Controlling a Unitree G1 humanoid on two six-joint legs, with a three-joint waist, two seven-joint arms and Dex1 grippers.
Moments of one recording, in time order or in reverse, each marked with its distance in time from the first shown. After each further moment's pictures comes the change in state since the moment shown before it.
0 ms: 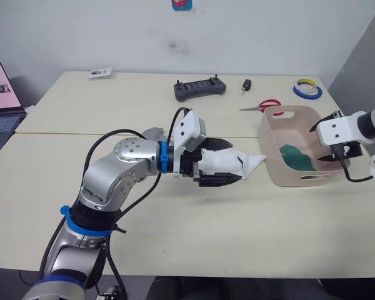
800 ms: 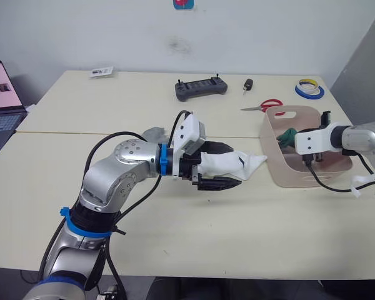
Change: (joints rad) left arm 0.013 -0.004 0.000 -0.003 -0.016 0.008 -0.019; right arm 0.069 0.097 0.105 0.088 -0.165 -0.141 -0.552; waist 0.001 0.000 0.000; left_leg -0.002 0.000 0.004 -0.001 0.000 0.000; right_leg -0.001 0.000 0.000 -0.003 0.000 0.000
